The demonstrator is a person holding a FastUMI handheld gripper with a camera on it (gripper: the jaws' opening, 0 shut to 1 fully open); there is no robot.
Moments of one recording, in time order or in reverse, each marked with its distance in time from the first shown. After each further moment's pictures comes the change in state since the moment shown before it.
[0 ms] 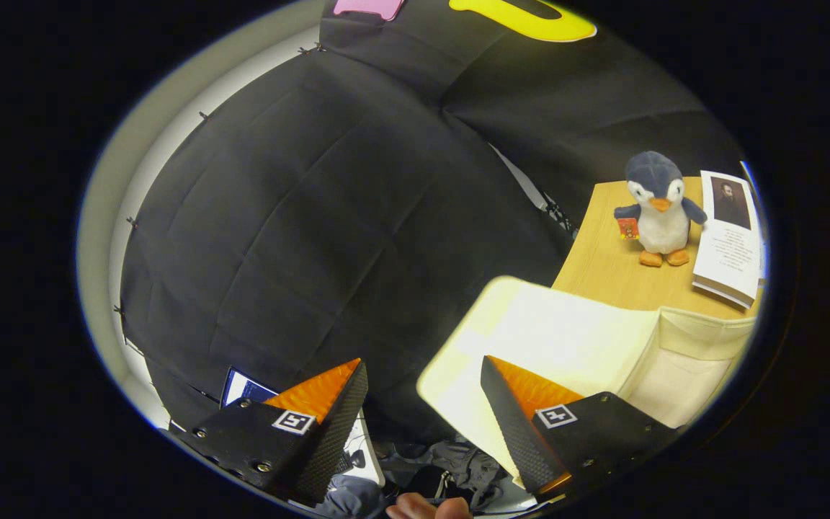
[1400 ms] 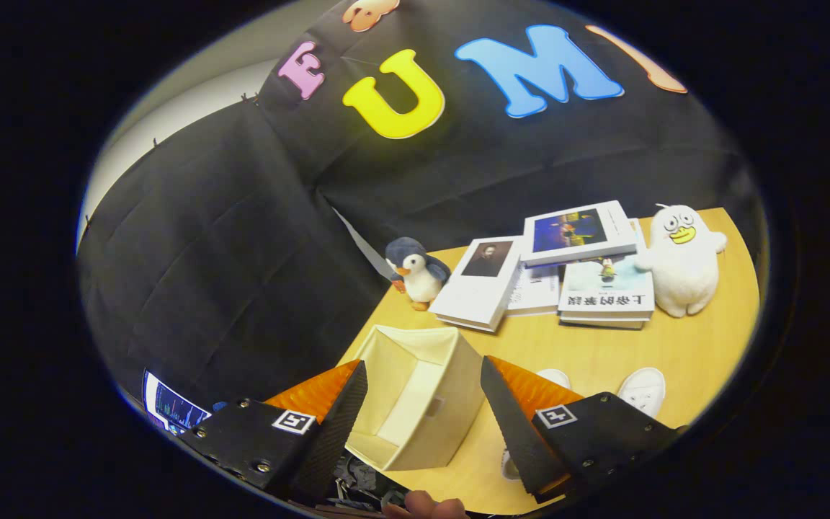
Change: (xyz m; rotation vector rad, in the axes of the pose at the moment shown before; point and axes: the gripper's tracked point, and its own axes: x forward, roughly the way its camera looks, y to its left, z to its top) arm -0.315 -0.183 -0.027 0.007 -0.273 -0.540
